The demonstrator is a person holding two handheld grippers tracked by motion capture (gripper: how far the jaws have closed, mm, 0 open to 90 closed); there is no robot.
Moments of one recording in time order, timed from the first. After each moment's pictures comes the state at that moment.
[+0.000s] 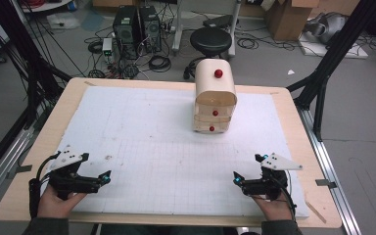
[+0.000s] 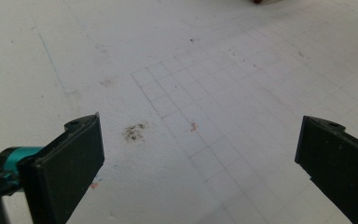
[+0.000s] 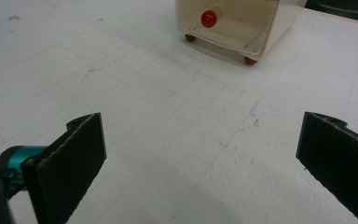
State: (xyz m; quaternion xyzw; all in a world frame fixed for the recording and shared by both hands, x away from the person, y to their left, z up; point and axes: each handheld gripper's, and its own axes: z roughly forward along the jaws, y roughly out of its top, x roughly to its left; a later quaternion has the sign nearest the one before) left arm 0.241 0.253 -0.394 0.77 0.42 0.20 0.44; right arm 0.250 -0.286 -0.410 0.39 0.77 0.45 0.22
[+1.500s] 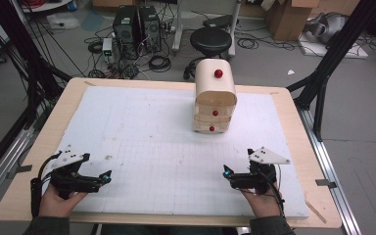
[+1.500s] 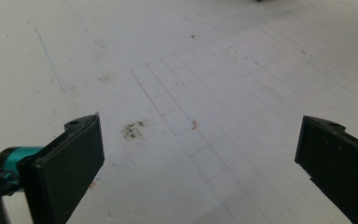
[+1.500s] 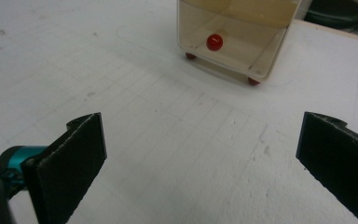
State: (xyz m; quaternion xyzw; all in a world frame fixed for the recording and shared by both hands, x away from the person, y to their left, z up) left arm 0.244 0.254 -0.398 0.77 0.42 0.20 0.44; right arm 0.256 -0.252 -0.395 0.41 0.76 0.44 0.25
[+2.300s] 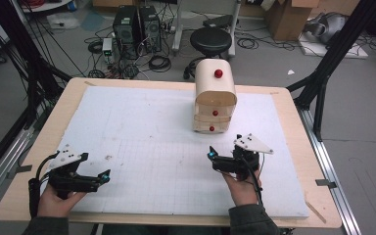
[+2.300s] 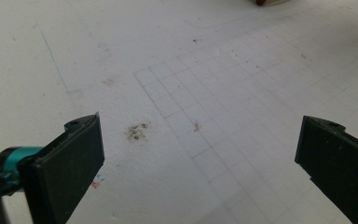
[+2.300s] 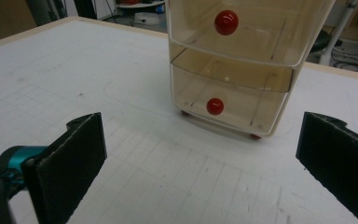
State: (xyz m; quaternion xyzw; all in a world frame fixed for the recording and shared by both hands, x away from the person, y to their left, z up) left arm 0.243 0.256 -0.395 0.77 0.42 0.20 0.44; right arm 0.283 -0.206 -0.381 0.44 0.70 0.47 0.29
